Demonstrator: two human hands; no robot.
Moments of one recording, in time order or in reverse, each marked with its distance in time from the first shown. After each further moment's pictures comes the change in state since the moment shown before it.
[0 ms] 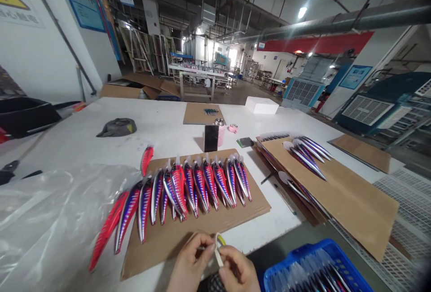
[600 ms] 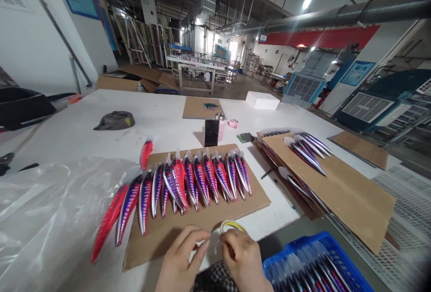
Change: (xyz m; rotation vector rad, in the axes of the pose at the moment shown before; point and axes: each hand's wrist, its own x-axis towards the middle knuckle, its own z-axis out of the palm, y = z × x) left_hand -0.012 0.001 -0.020 0.328 0.081 0.302; right_hand 0.032 -0.055 -0.015 -0.790 -0.024 -0.316
